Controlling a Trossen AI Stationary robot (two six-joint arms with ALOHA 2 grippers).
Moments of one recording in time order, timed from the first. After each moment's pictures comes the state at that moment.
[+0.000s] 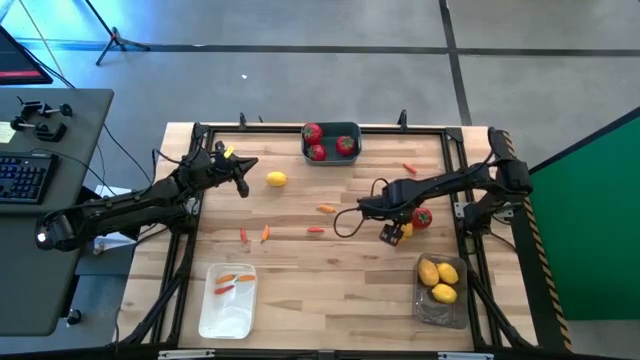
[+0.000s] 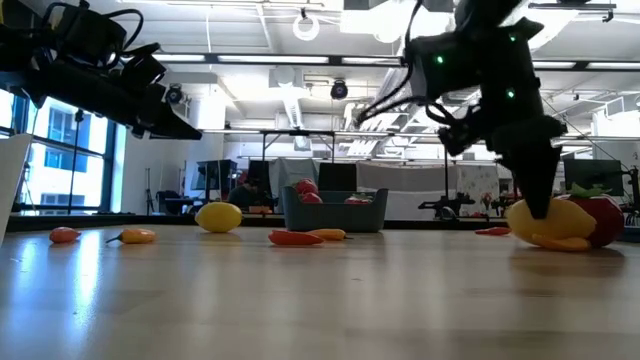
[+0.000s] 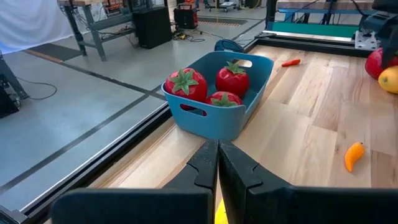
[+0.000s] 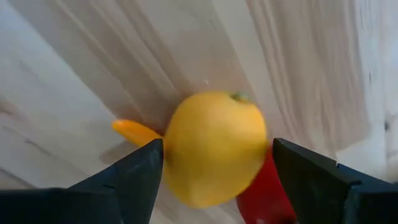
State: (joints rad) left arm 0.59 0.65 0.17 0.23 -0.02 0.09; right arm 0.00 1.66 1.02 -1.12 0.03 0.52
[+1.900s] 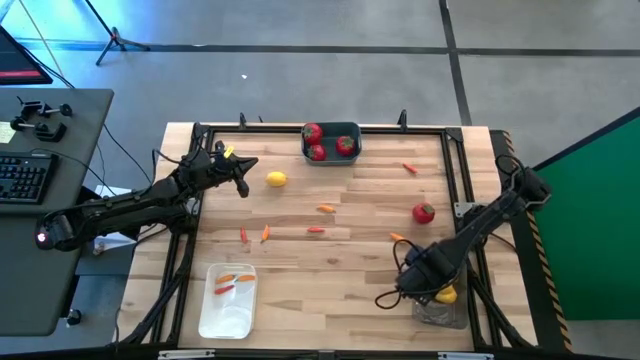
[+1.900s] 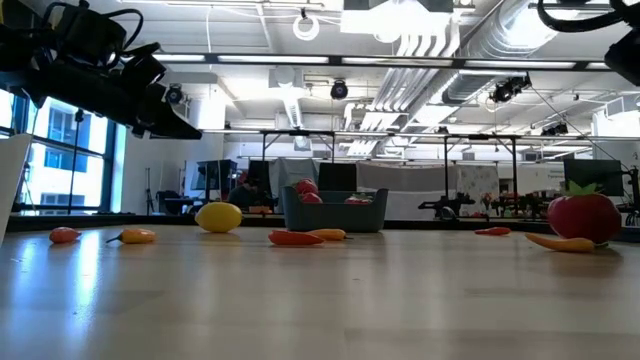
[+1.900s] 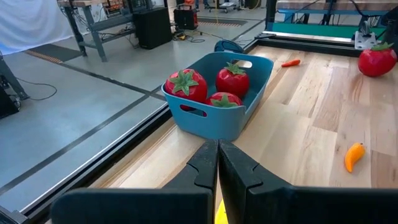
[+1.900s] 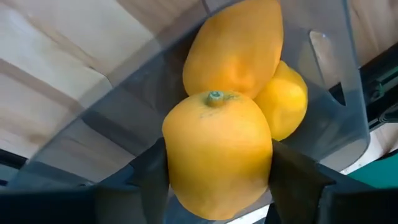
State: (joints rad) left arm 0.59 0.65 0.17 0.24 -0.02 0.09; right arm 0.65 1.57 1.10 -1.26 -0.30 1.39
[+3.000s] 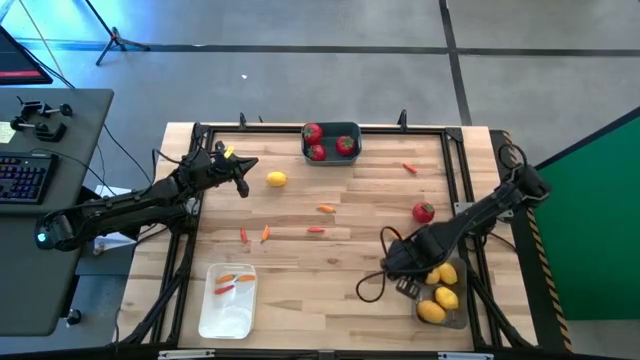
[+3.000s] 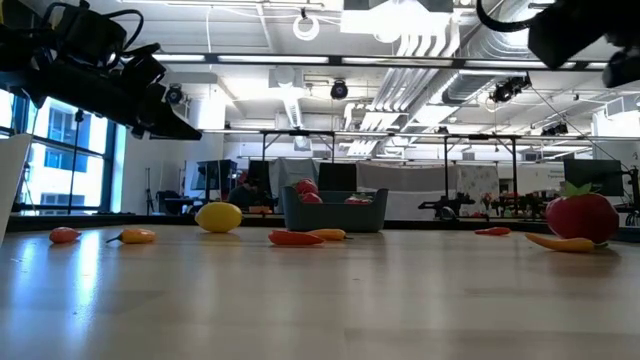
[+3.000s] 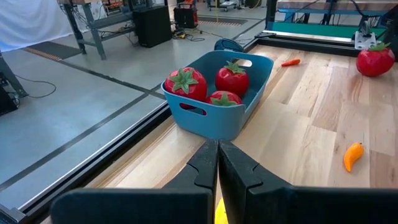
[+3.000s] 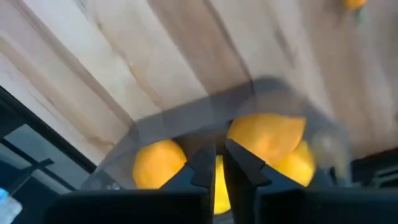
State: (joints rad) left arm 0.59 0.65 0.17 0.23 -0.02 0.08; right arm 0.50 1.56 1.16 -1.19 -0.24 1.04
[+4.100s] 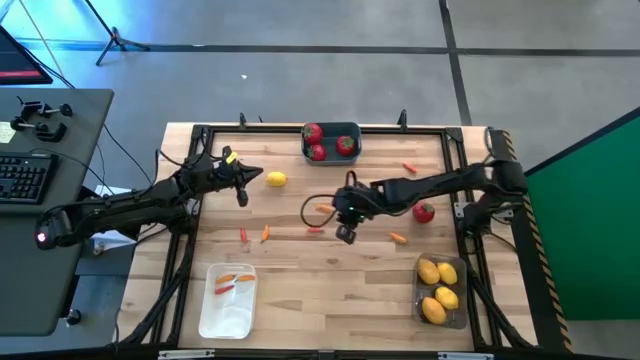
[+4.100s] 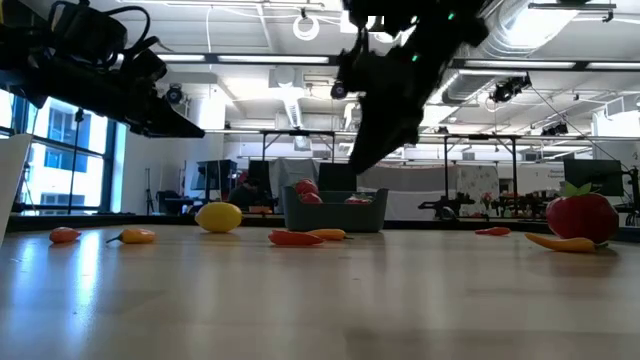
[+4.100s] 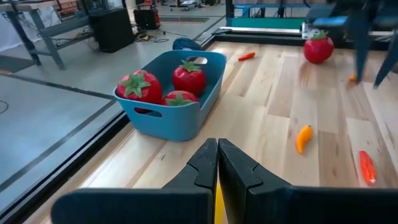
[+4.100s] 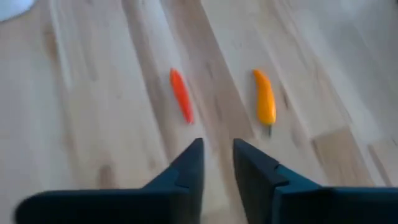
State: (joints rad) left arm 0.51 0.65 0.17 0.21 0.07 0.13; right arm 0.02 1.71 1.16 -0.43 0.08 0.35
